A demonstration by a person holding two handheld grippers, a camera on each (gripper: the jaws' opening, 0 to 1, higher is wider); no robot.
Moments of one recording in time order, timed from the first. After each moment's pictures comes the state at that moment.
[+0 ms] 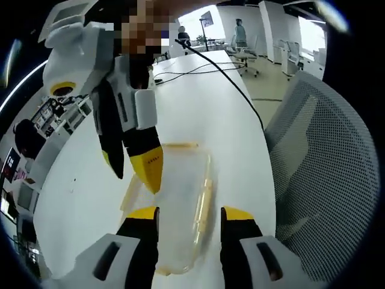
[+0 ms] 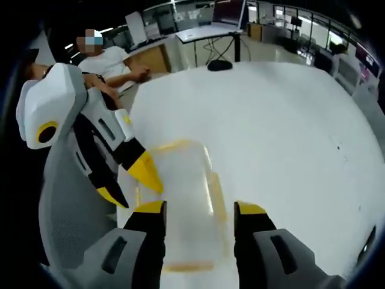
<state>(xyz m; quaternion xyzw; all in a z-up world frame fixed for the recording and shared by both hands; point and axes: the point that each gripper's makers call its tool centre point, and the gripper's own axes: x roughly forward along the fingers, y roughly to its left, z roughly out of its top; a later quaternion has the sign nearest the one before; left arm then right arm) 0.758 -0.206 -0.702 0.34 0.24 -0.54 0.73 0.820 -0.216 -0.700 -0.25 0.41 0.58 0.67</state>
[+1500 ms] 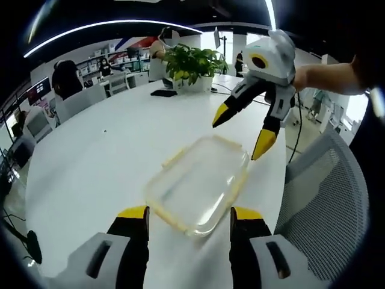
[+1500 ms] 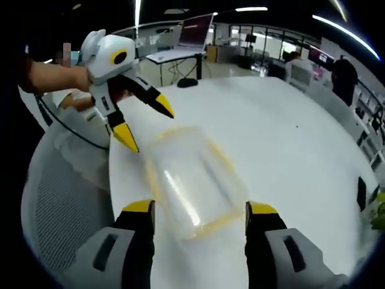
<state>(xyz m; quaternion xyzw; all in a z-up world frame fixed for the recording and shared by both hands) 0.780 -0.142 -0.700 0.17 0.29 -0.44 0.83 0.775 -0.266 -0.701 -0.20 0.34 0.46 0.80</state>
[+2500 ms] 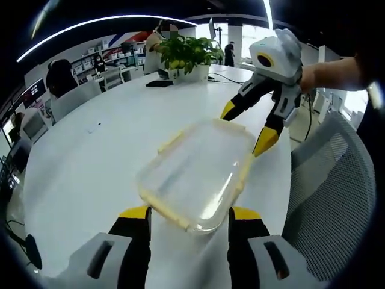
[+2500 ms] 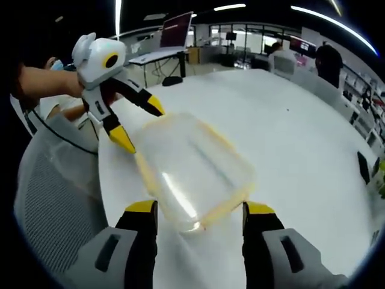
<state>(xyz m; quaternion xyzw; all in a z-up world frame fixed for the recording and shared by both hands) 0.789 -0.146 -0.727 0.20 0.31 -0.45 0.81 0.777 -0.270 -0.731 -0.16 0.35 0.42 0.82</state>
